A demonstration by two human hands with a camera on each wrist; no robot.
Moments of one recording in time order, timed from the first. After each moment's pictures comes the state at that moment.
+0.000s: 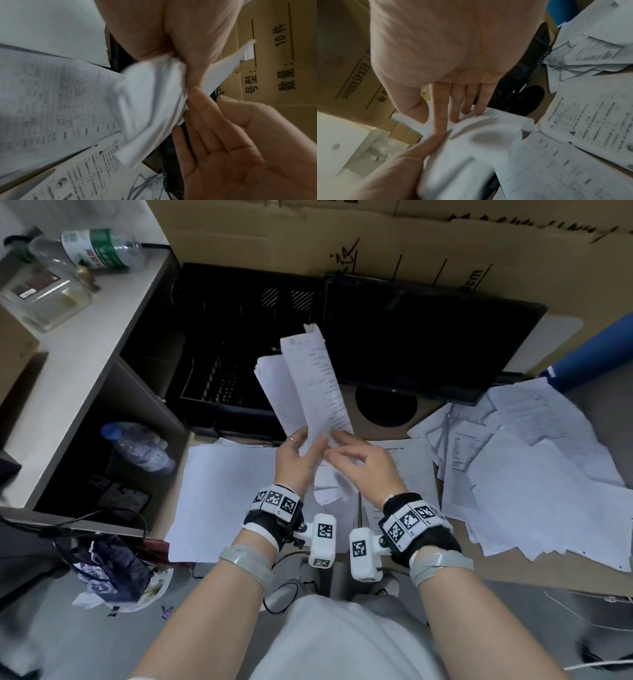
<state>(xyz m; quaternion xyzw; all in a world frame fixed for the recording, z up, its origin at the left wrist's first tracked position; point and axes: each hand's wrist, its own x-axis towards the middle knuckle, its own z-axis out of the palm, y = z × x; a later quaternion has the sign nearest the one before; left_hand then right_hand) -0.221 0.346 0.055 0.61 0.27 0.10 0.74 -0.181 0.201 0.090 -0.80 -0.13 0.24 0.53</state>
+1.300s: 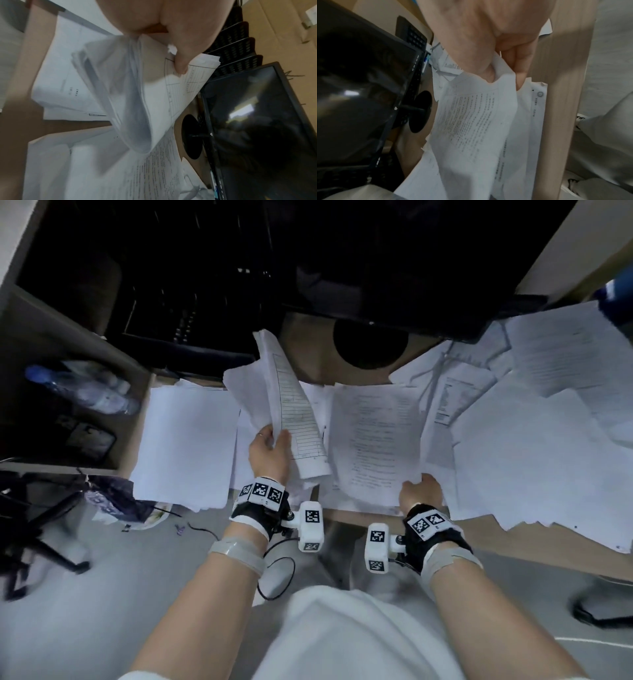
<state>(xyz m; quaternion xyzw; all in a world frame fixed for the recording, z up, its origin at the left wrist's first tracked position) -0.223 0.235 -0.007 0.67 0.49 0.11 0.54 -0.160 -0.015 -0.074 -0.86 0.27 0.30 0.30</state>
